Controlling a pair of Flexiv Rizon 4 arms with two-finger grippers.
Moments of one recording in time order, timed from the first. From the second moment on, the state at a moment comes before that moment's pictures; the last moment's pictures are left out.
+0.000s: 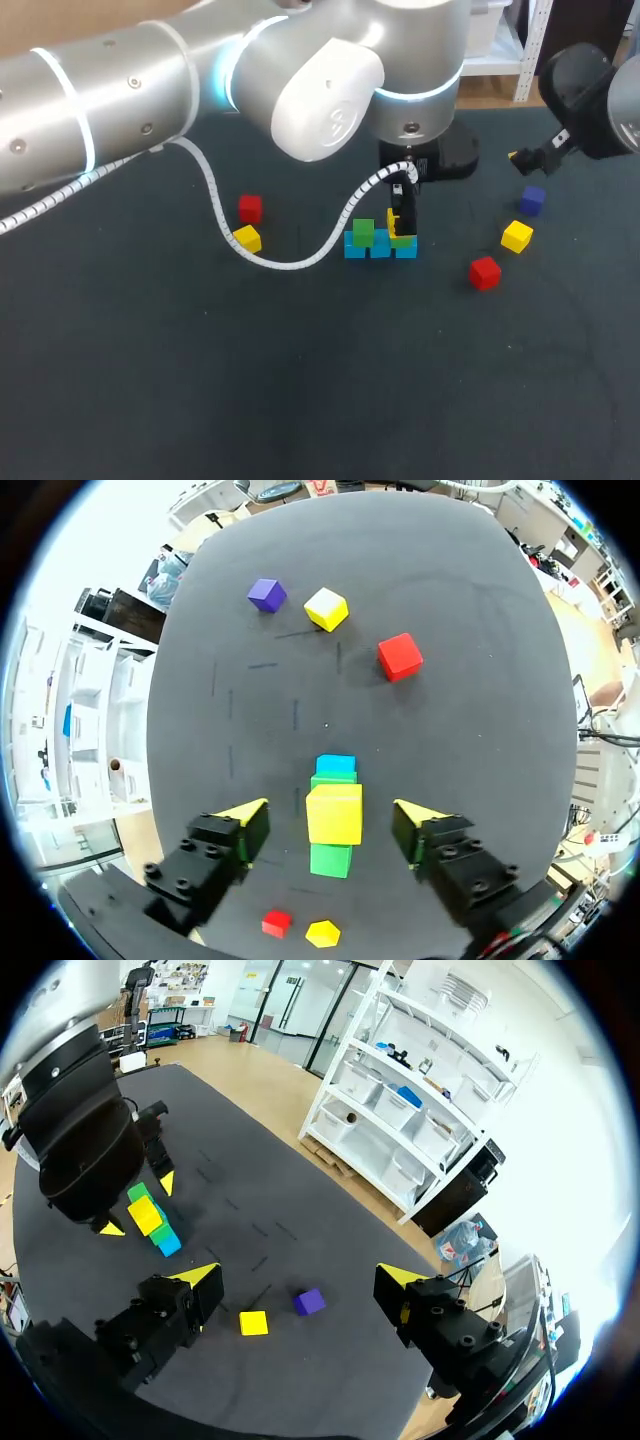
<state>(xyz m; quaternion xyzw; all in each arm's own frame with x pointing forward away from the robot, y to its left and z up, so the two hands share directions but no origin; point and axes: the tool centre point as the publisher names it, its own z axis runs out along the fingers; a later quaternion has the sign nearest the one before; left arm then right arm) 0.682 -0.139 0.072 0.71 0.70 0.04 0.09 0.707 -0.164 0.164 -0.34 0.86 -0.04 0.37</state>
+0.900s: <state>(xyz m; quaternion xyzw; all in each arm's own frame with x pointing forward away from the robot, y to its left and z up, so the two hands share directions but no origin) 0.695 -0.145 0.026 0.72 0.69 0.03 0.03 0.707 -0.164 0.164 -0.34 0.86 -0.04 0.37</state>
